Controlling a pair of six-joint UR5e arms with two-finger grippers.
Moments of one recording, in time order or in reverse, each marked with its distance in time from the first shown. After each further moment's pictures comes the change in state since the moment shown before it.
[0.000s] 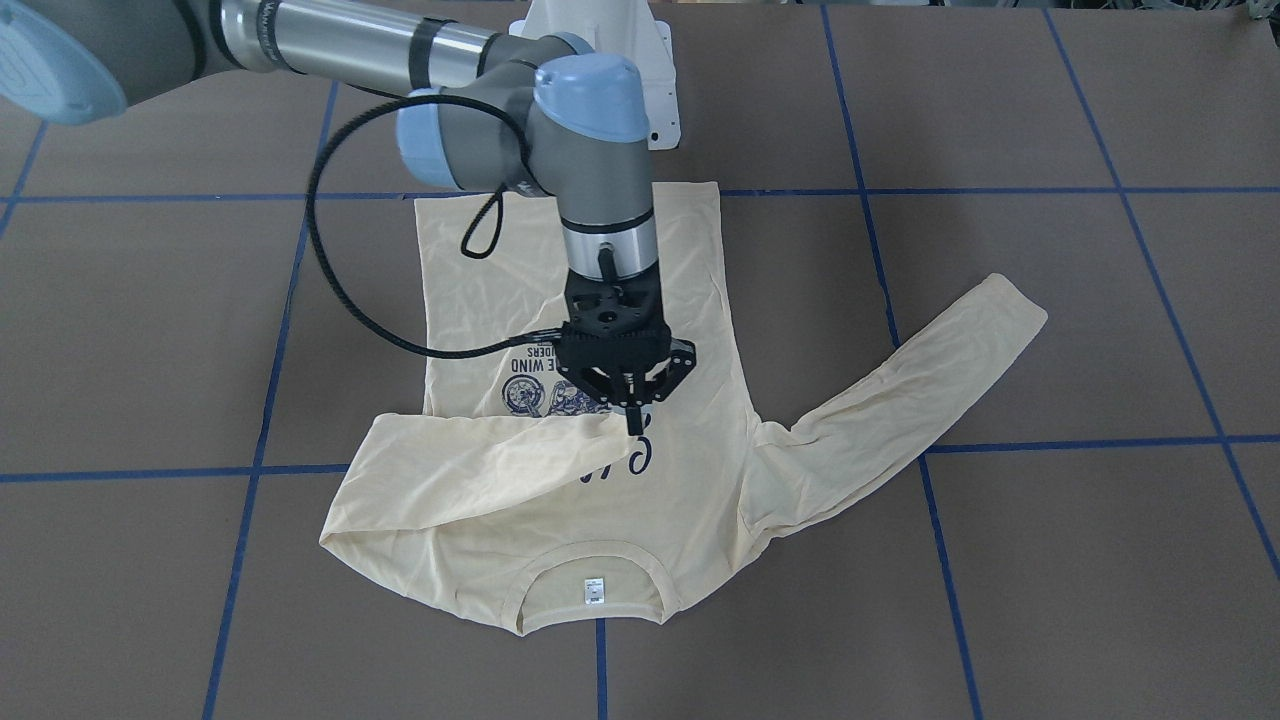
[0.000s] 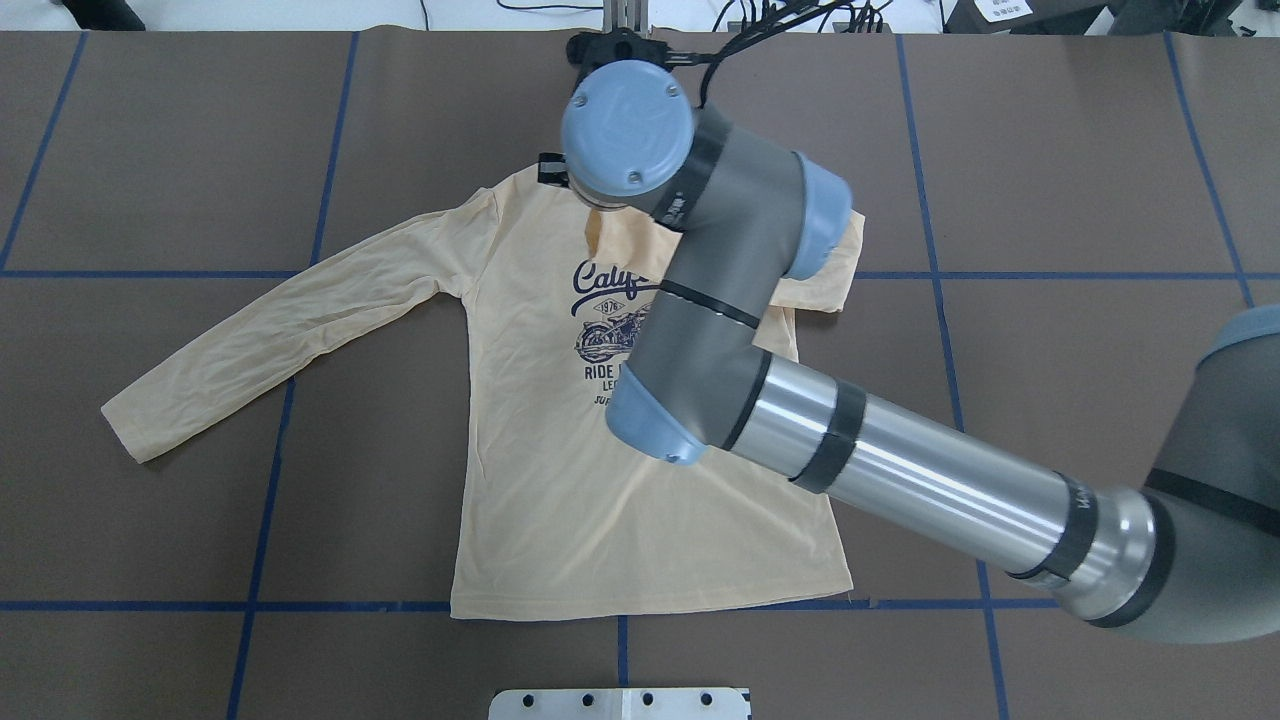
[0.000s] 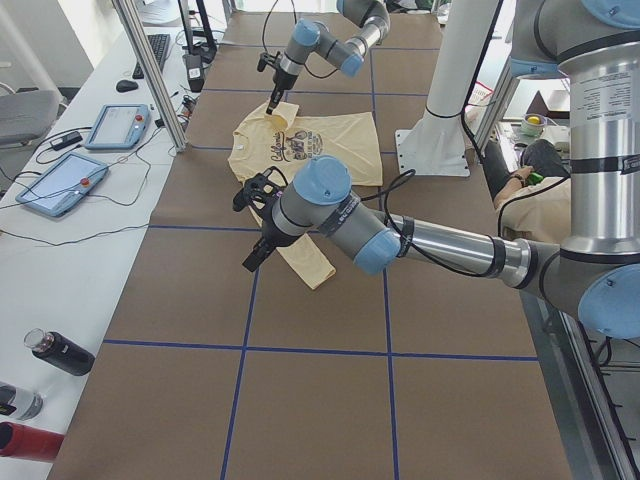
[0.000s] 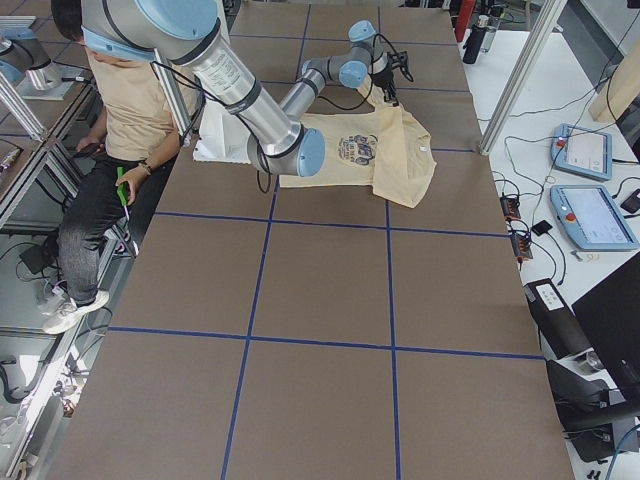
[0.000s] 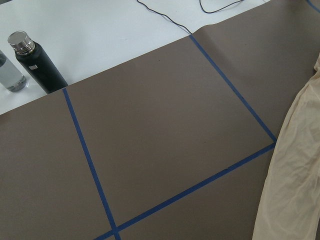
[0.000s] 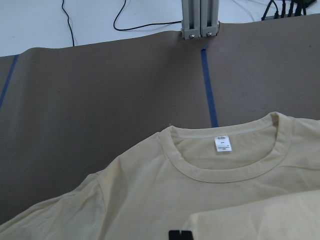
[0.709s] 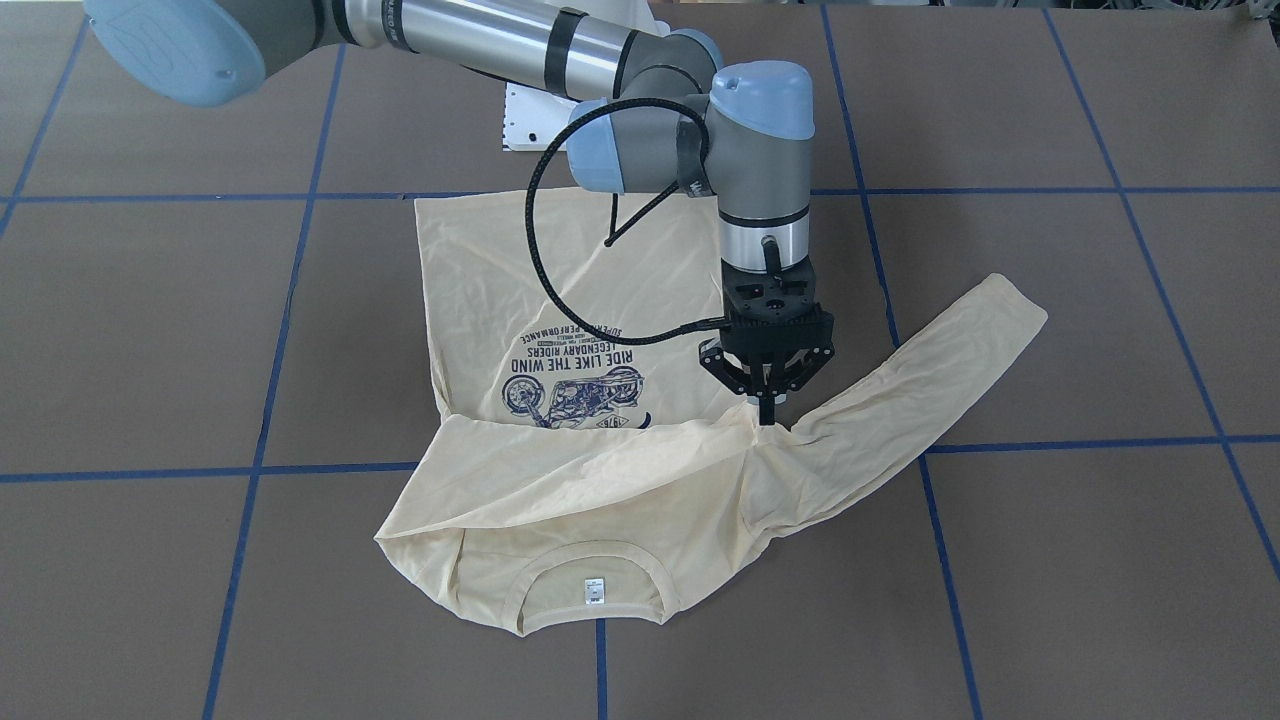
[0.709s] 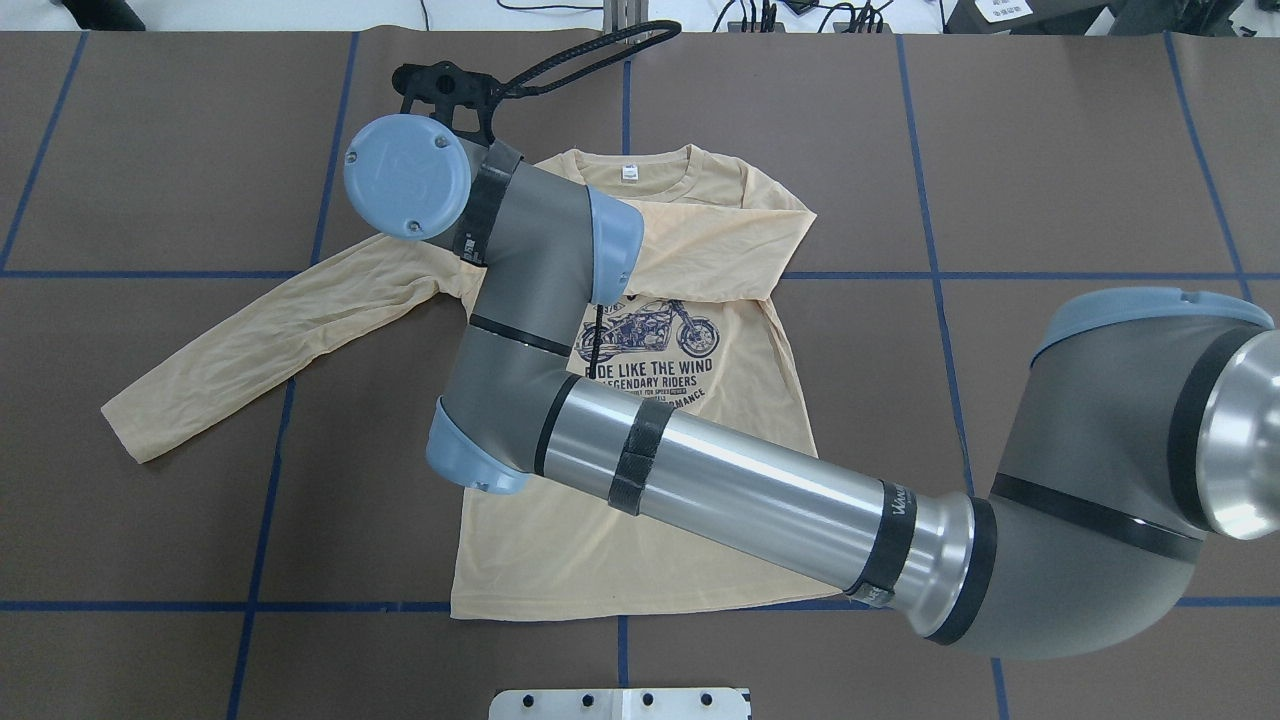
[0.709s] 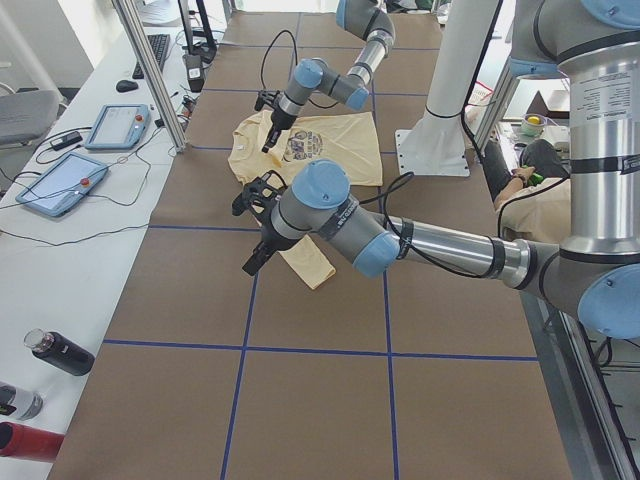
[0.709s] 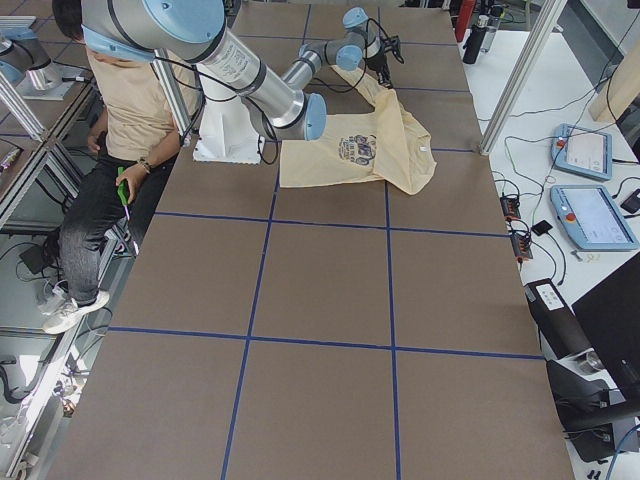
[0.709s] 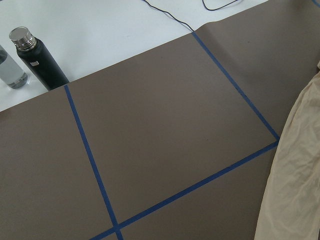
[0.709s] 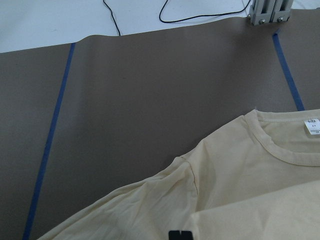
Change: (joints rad) left arm 0.000 0.000 0.011 0.000 0.000 0.000; right arm -0.078 0.193 -0.248 0.057 -0.082 0.026
